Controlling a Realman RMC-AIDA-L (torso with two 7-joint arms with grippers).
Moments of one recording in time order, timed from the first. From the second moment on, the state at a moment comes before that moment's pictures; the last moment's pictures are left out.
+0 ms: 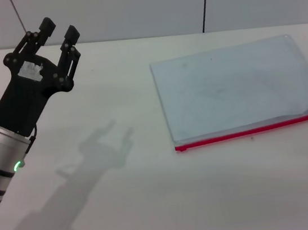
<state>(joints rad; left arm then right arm) -0.53 -2.03 0.14 -0.12 1.55 1.65 -0.23 0.46 2.04 0.39 0.11 -2.03 -1.69 0.31</state>
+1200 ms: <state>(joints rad) -0.54 -2.03 0.14 -0.13 1.55 1.65 -0.23 0.48 2.04 0.37 0.11 -2.03 -1.69 0.31</state>
